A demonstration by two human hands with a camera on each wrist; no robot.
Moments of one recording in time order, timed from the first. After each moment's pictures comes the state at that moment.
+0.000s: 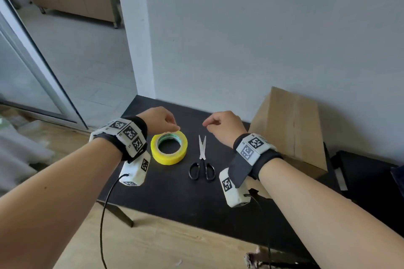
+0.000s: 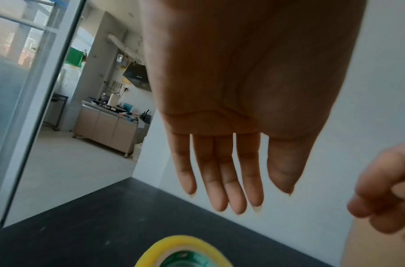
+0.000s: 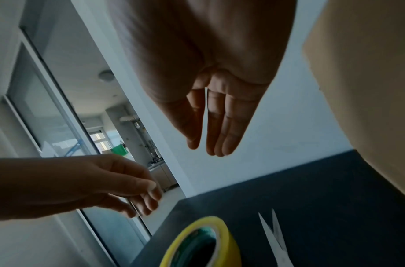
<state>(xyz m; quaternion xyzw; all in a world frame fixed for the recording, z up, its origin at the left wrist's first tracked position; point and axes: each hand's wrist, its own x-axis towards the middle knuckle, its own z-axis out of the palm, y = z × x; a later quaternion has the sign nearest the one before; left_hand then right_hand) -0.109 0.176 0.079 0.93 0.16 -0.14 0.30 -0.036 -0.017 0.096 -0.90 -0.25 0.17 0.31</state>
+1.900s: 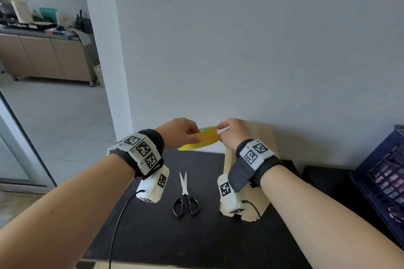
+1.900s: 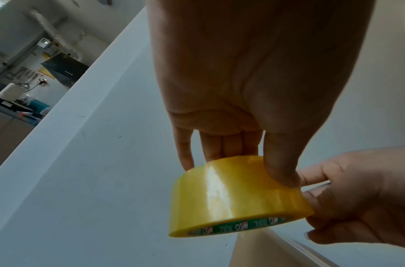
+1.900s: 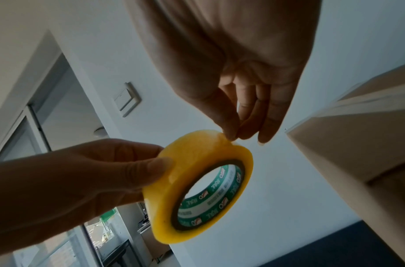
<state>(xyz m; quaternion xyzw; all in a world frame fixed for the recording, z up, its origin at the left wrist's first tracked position) -0.091 0.085 0.184 0.96 -0.01 -0.03 0.28 -0.027 -0.074 0.171 -0.92 -0.09 0.06 0.37</state>
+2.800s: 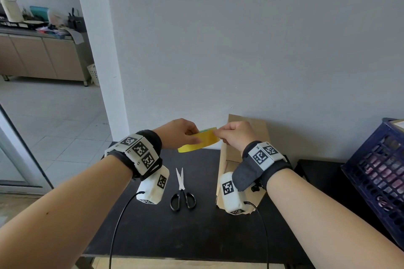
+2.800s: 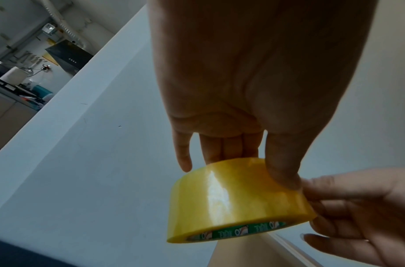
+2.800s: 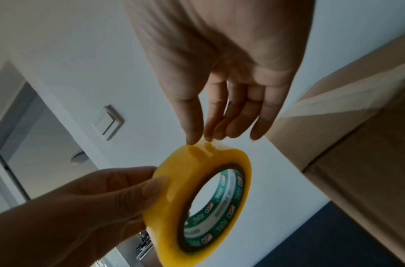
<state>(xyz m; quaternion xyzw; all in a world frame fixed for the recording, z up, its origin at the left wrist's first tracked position) -0.099 0.076 0.176 0.95 -0.03 -0.05 0.31 -0.043 -0.100 0.166 -0.86 -0.07 0.06 0.49</state>
